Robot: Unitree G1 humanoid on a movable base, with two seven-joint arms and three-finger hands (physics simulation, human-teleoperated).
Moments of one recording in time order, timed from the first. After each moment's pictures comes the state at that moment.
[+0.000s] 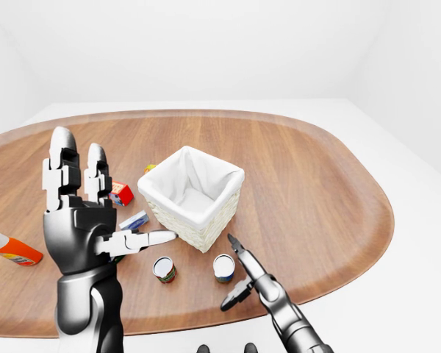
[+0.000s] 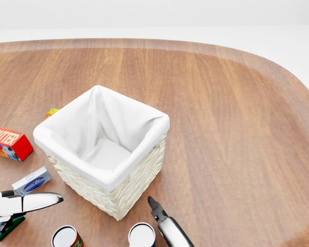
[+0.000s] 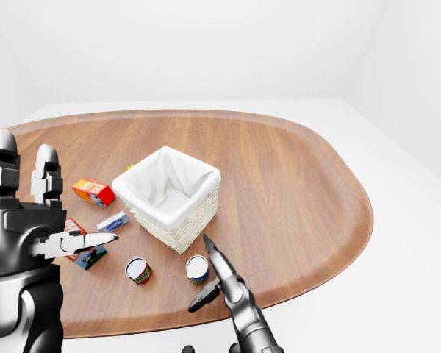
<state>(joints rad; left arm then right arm) 0.10 0.01 0.19 -0.75 -0.22 0.09 -0.02 -0.10 0.08 0.19 0.66 -0.45 -0.09 0.10</state>
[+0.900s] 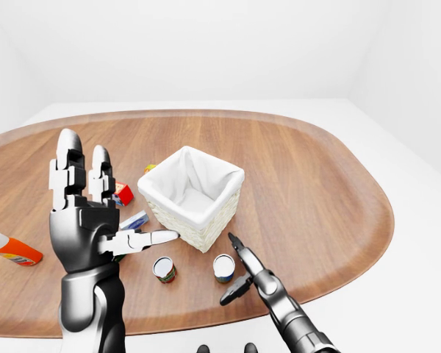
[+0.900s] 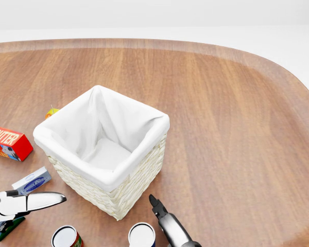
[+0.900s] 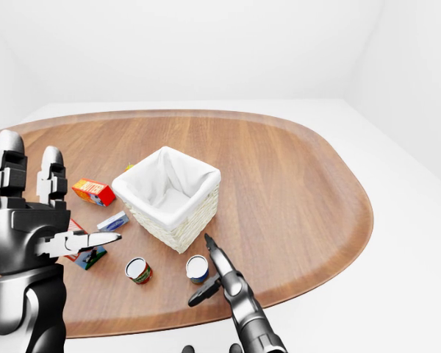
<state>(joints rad) 0.10 0.01 0.18 -0.74 -0.21 0.09 -0.02 -0.19 0.09 0.16 0.79 -0.42 -0.09 0.10</state>
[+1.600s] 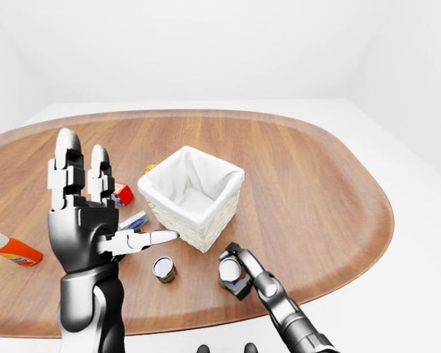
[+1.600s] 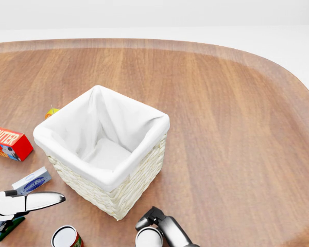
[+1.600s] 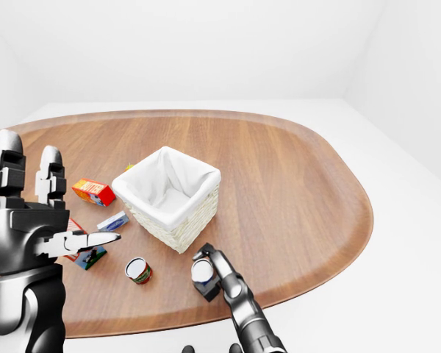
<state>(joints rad) 0.10 0.01 0.19 -0.74 -0.21 0.09 -0.02 -0.19 0.09 0.17 0.80 -0.43 -0.09 0.09</state>
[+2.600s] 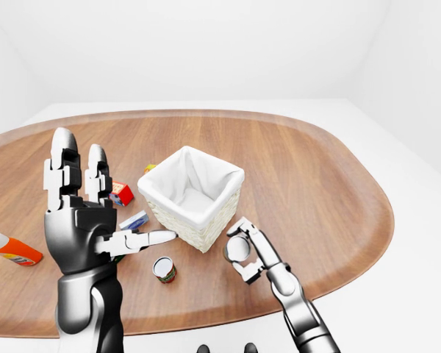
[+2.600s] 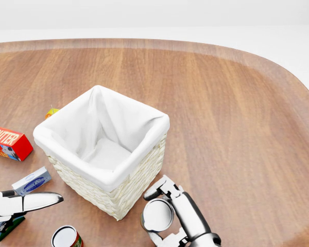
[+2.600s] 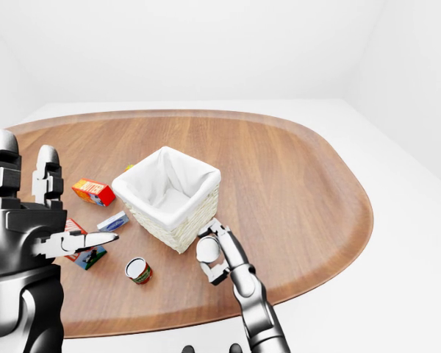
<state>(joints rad) 0.10 0.01 0.20 -0.75 -0.22 0.09 -0.02 -0.01 0.03 0.18 0.27 -0.44 -0.09 0.09</state>
